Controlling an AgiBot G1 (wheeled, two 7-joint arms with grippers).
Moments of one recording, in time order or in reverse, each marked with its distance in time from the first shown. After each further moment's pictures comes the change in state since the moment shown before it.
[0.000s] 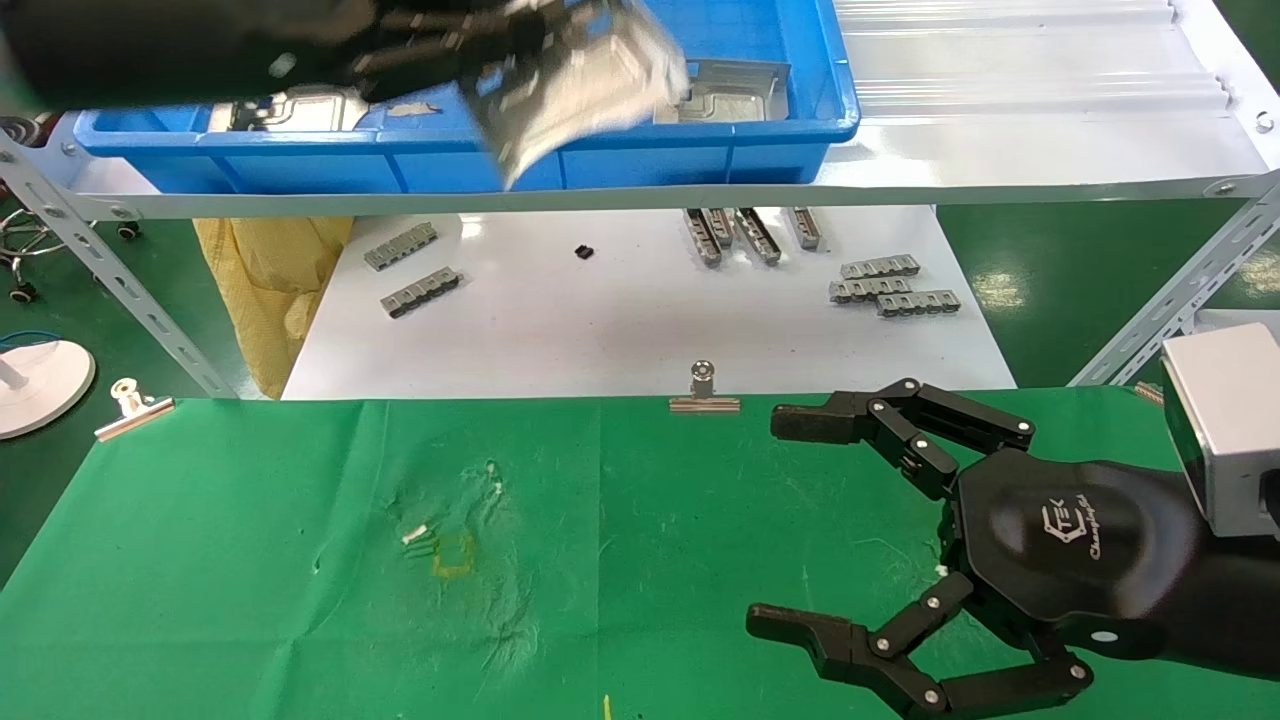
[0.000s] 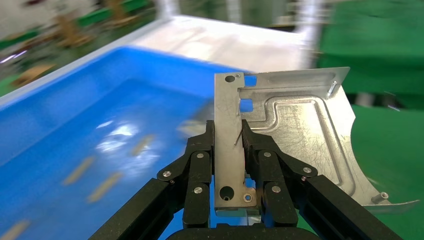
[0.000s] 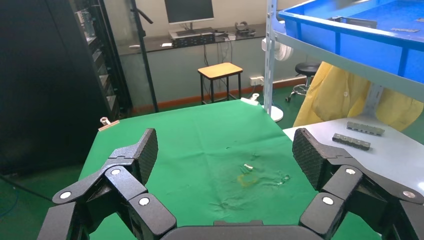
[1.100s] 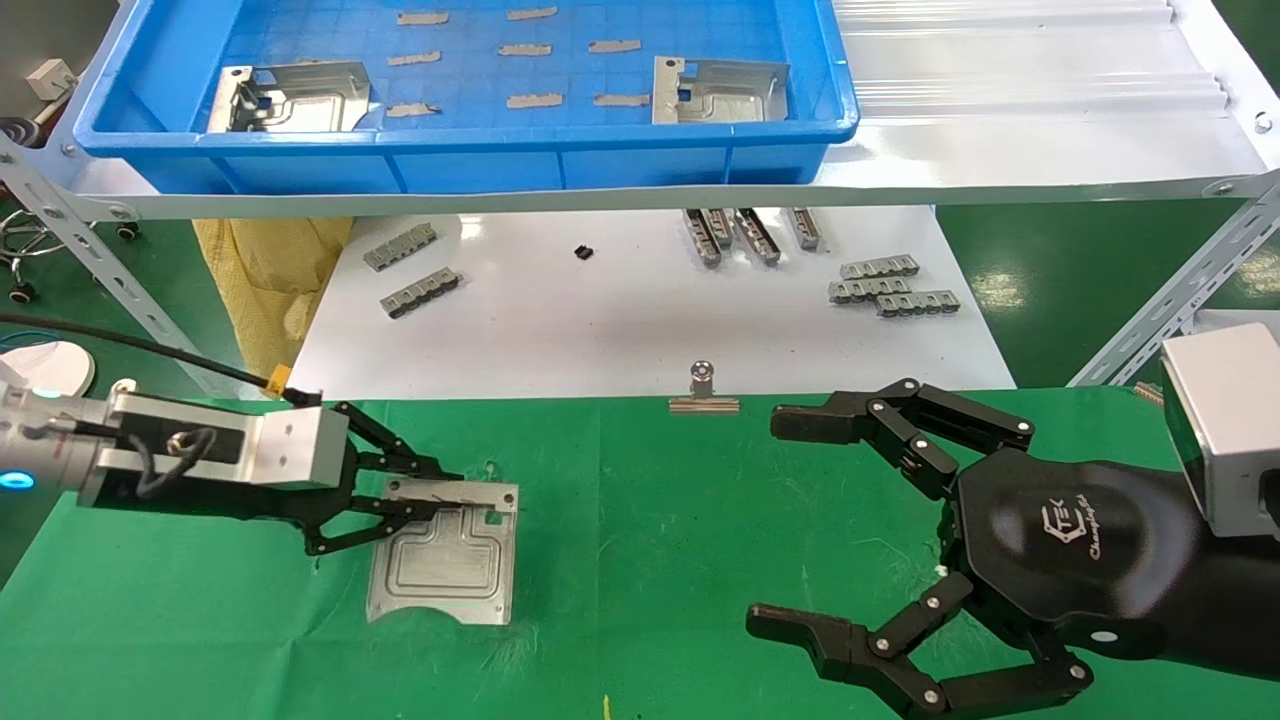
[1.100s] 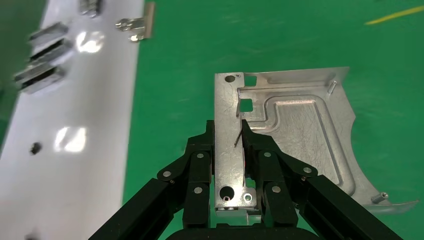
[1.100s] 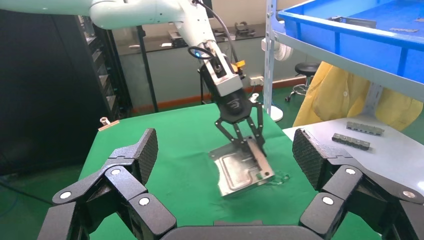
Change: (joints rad) left arm 0.308 -0.112 0.310 -0.073 0.059 0.074 0.571; right arm 0.000 0.000 0.000 0.000 0.000 0.000 0.000
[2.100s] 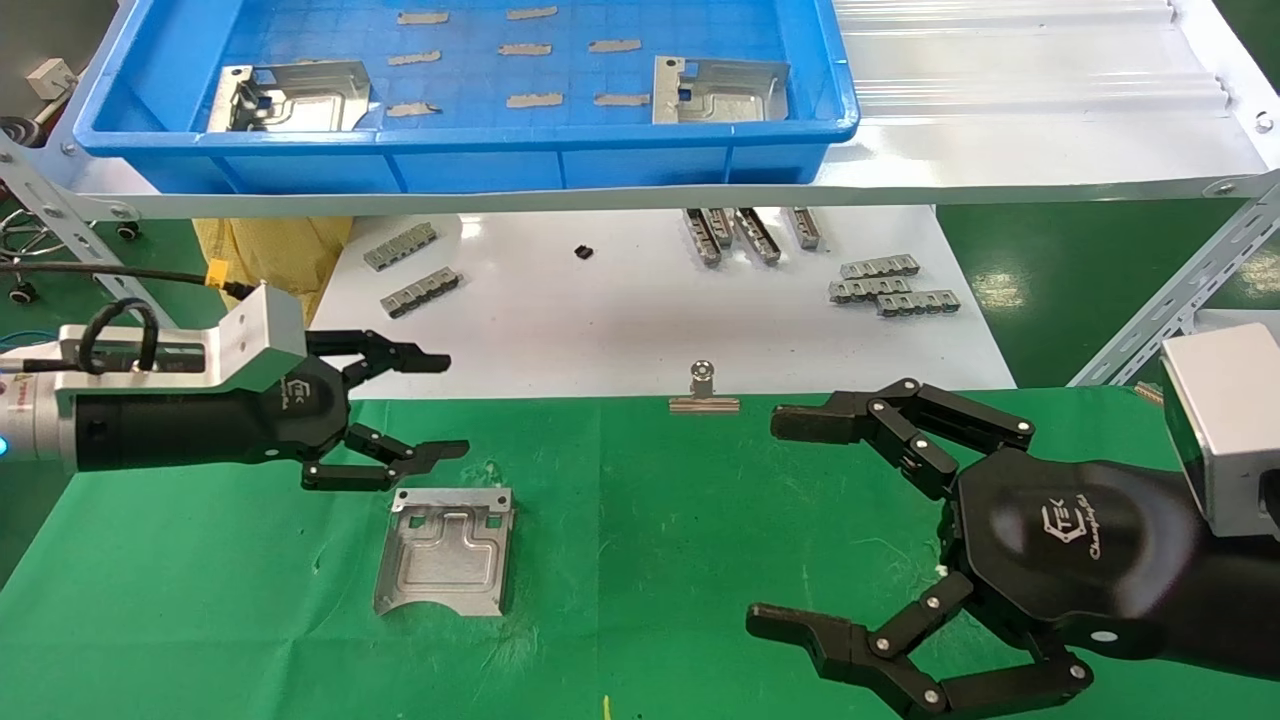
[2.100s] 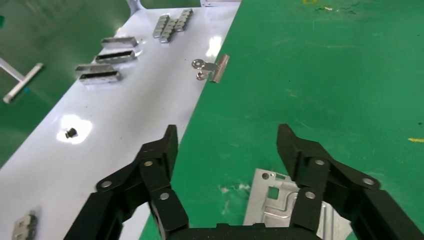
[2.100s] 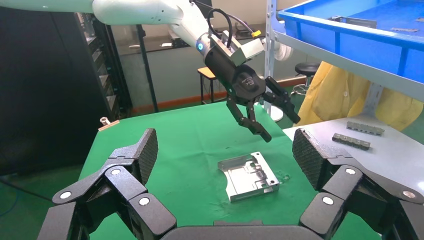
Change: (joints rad) left arm -0.034 0.021 -0.082 0.252 -0.129 0.060 -0.080; right arm 0.000 0.000 0.000 0.000 0.000 0.000 0.000
